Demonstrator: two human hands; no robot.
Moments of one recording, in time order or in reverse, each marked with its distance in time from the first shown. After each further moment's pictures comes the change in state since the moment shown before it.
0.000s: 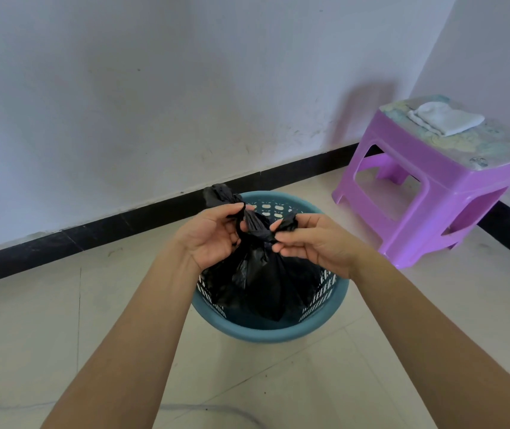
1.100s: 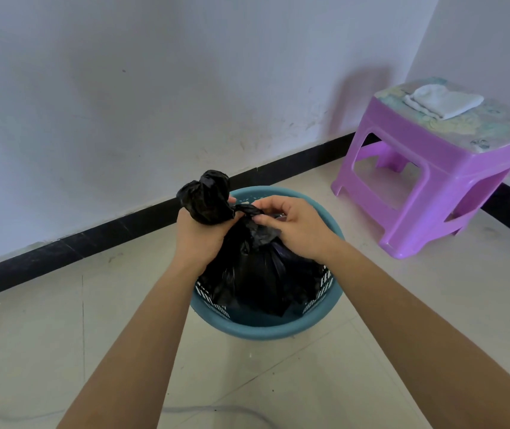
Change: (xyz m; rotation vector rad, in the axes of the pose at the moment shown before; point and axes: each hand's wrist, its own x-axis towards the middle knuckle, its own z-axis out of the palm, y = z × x) left_hand 0.003 -0.017 -0.009 0.652 0.409 0.737; right_hand 0.032 0.007 0.020 -0.566 0.204 -0.359
